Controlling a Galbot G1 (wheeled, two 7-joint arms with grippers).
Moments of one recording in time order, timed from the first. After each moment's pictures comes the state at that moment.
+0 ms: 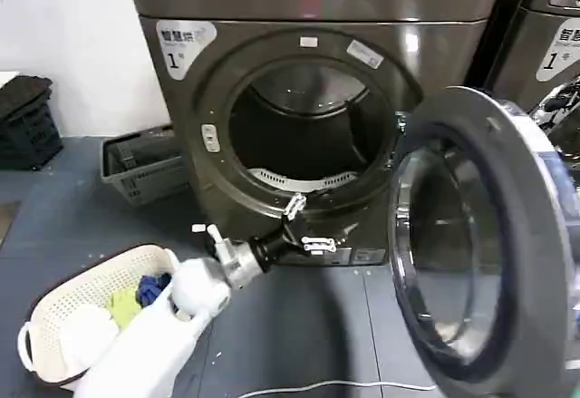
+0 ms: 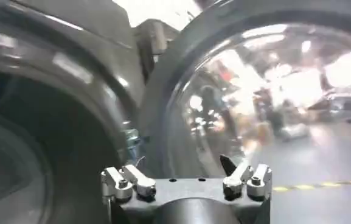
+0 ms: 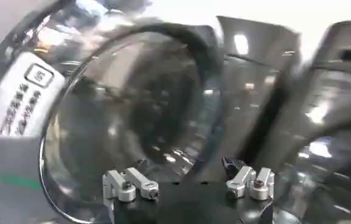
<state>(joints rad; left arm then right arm) 0.74 -1.13 0.09 -1.79 -0.43 -0.10 0.48 -1.86 1.10 1.67 1.74 0.86 0.47 -1.24</state>
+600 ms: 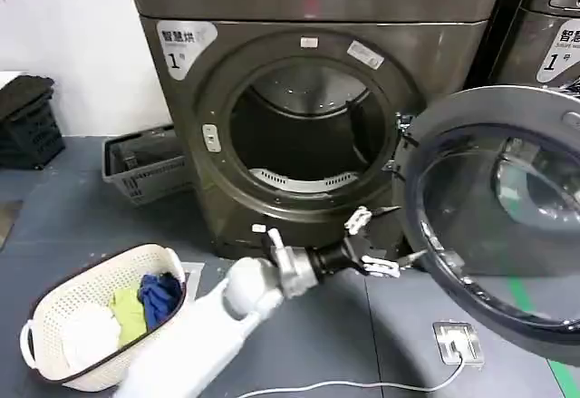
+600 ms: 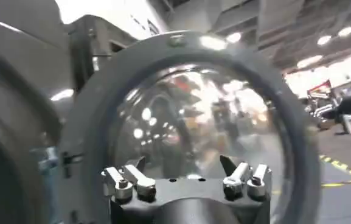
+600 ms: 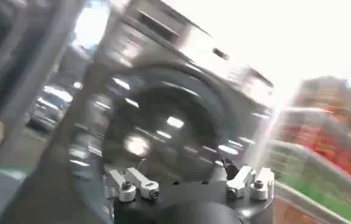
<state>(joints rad) 0.61 -1.26 0.31 -1.72 -0.41 -0.10 0.48 -1.86 1.41 1.90 1.76 0.53 0.40 -0.53</state>
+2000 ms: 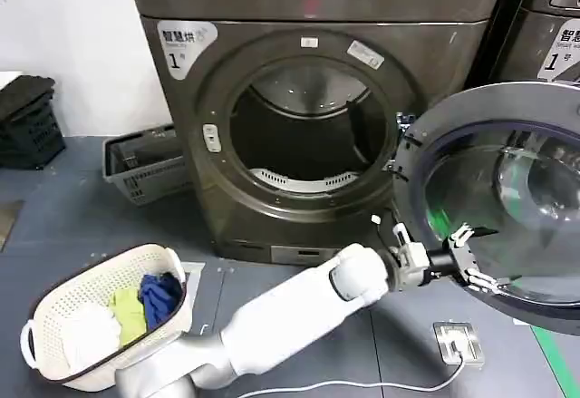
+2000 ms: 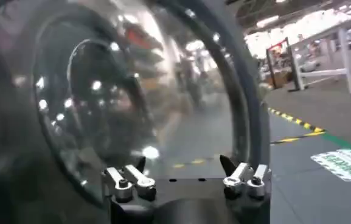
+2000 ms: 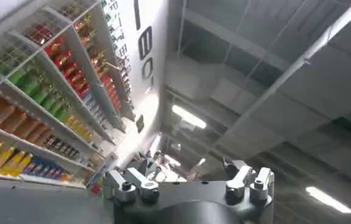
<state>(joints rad) 0.33 -1.61 0.63 -1.32 -0.36 0.02 0.35 -1.85 1.61 2.11 1.91 0.16 0.18 0.21</state>
